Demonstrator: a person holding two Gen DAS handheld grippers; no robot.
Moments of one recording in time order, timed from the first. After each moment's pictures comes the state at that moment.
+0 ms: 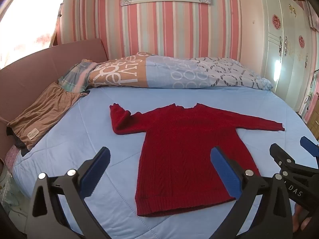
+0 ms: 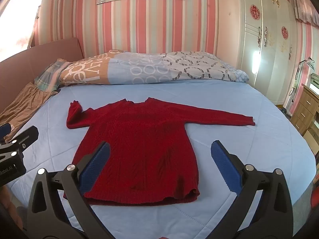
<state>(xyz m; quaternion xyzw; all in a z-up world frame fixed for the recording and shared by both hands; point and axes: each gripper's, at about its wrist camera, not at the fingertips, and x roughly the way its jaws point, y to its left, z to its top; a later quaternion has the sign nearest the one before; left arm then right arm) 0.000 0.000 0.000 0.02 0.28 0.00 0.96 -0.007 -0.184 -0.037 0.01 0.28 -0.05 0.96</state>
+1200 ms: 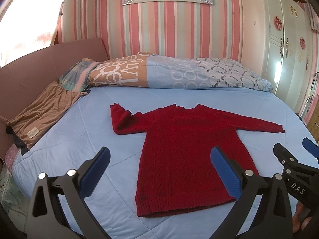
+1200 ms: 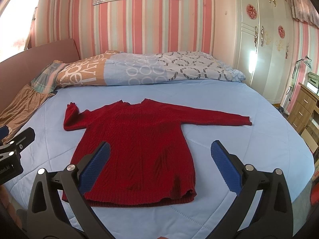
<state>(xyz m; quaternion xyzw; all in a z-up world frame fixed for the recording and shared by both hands) 0.001 0.000 0.000 0.02 0.28 -0.01 0.96 -0.005 -0.191 -0.034 0.01 0.28 -0.06 0.96</state>
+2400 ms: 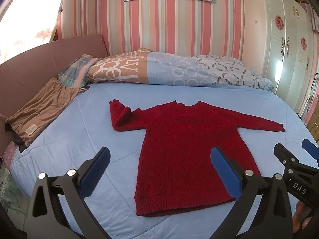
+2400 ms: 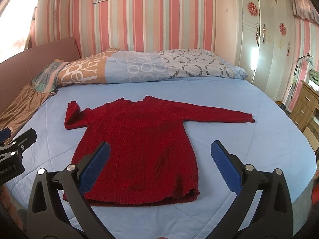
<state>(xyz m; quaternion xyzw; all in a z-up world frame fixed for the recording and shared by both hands) 0.005 0.014 -0.022 0.01 0.29 -0.01 0.96 0.000 -0.185 -0.038 0.01 0.28 -0.05 0.96</state>
